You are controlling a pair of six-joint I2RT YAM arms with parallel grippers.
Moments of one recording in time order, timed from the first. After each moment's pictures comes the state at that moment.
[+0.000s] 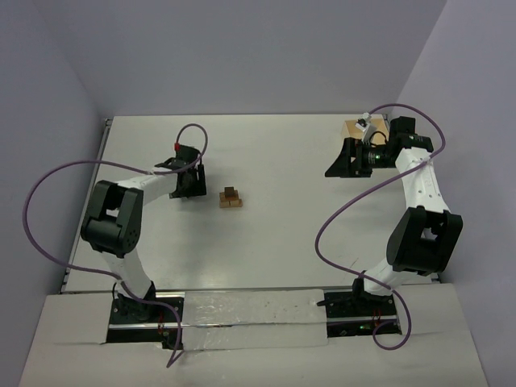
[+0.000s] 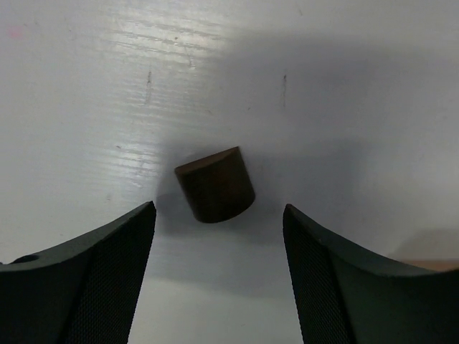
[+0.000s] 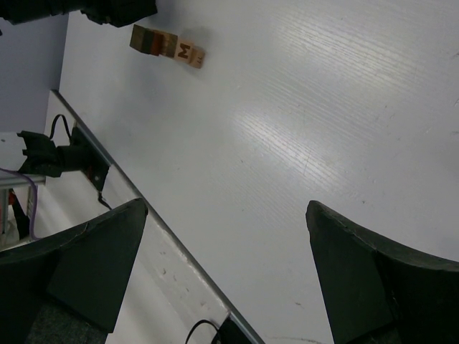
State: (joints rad) left arm -0.32 1.80 1.10 -0.36 -0.22 -0.32; right arm -0.22 1.55 1.38 -1.01 -0.93 -0.26
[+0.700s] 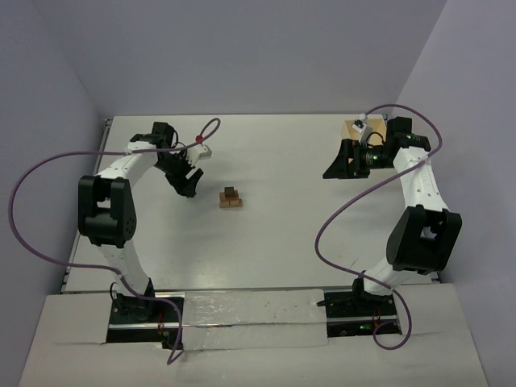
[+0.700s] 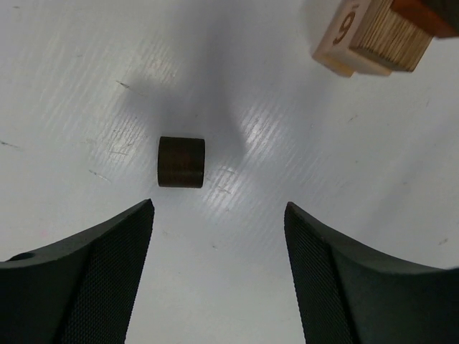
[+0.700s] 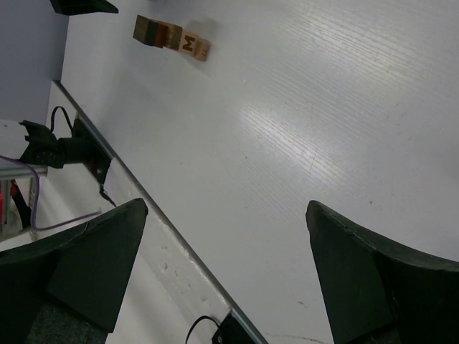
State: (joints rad) left arm -0.15 1.88 1.44 -0.87 0.43 0.80; right arm -0.20 1.56 1.38 -1.03 -0.93 -0.28
